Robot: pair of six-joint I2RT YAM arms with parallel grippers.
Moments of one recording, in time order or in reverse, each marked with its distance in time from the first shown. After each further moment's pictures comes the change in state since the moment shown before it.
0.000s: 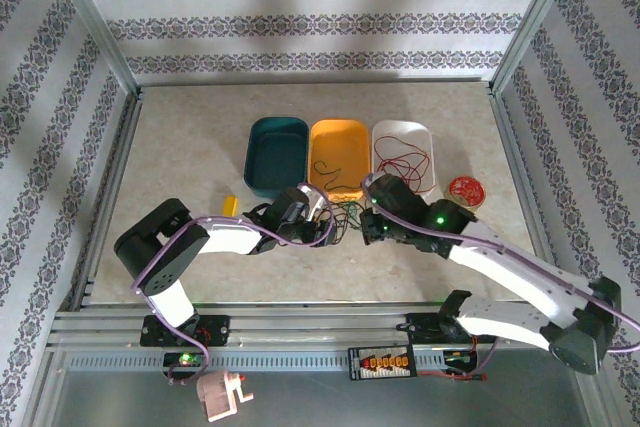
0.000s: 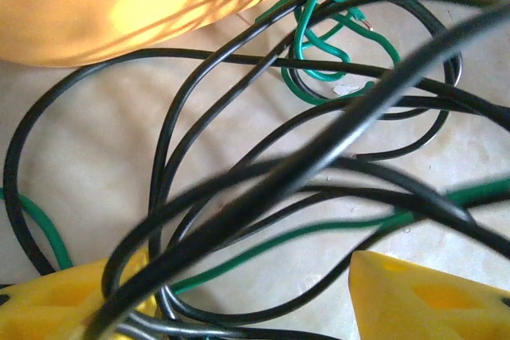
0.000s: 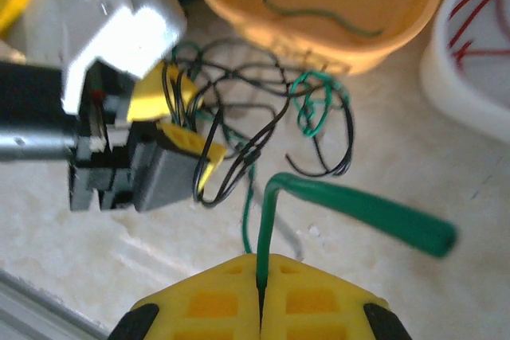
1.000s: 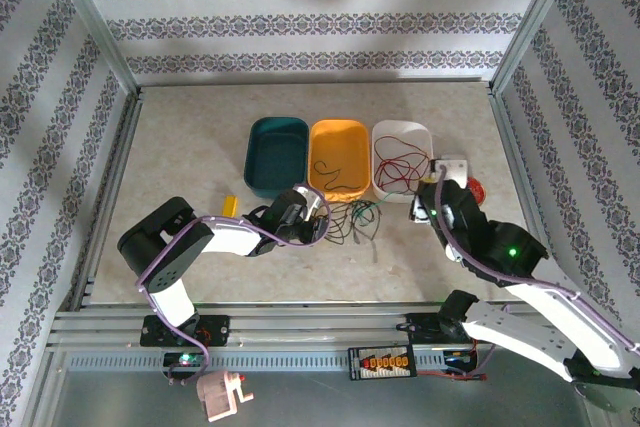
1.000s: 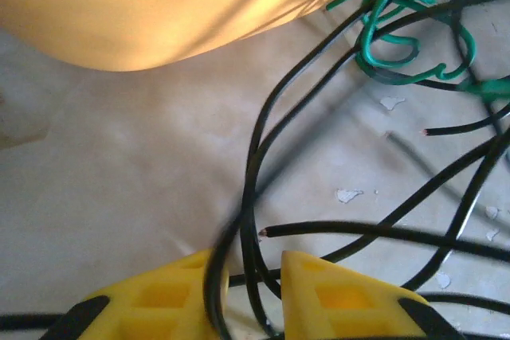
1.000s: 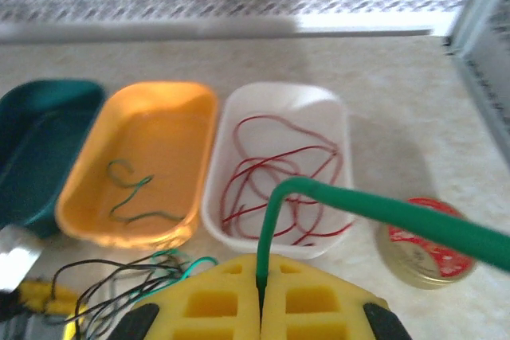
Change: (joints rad) left arm 0.008 0.021 -0.034 0.068 -0.058 -0.004; right arm -0.039 -0.305 0.059 -0.060 0.545 0.027
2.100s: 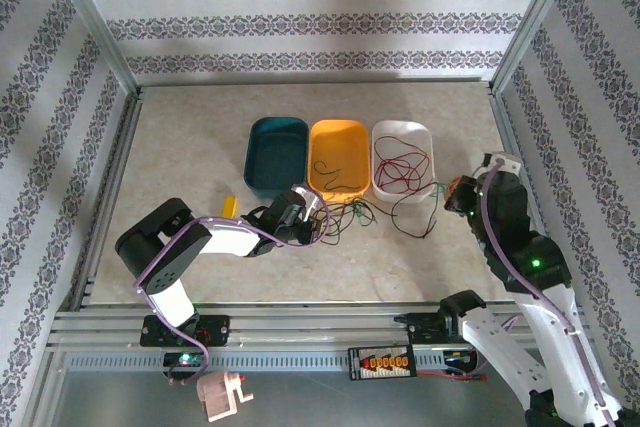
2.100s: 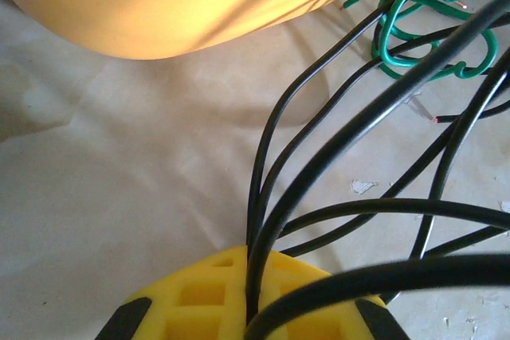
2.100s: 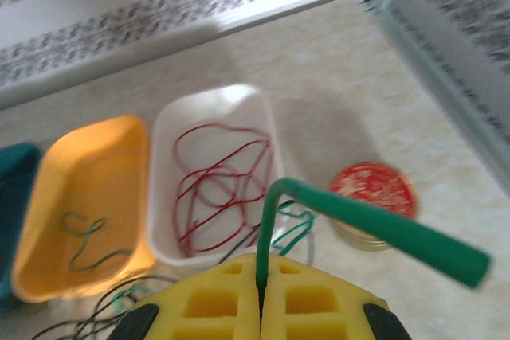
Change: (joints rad) left arm 0.000 -0.016 -0.005 -0.027 -0.020 0.016; right arm -0.494 -0.074 0.000 -0.005 -0.379 -0.028
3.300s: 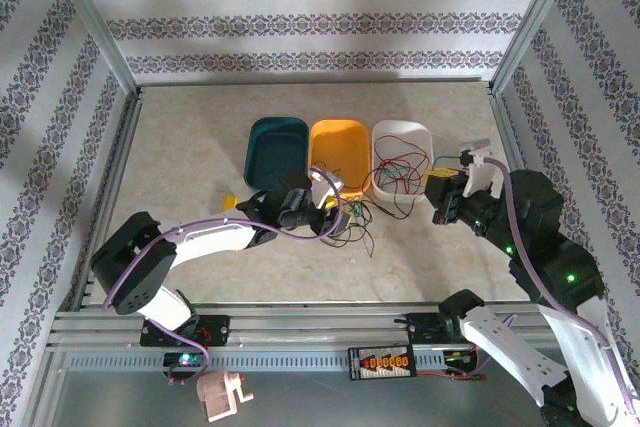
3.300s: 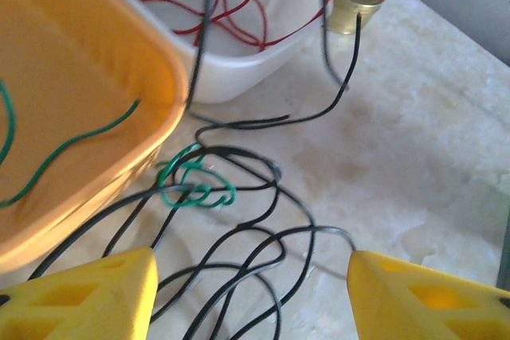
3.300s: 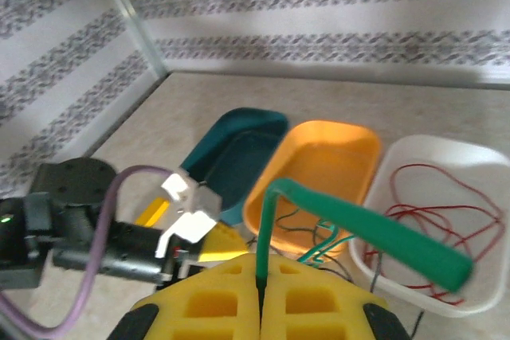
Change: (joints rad) left arm -0.055 -0.151 0.186 -0.140 0.135 0.177; right arm 0.145 0.012 0.219 0.010 -0.455 -0.201
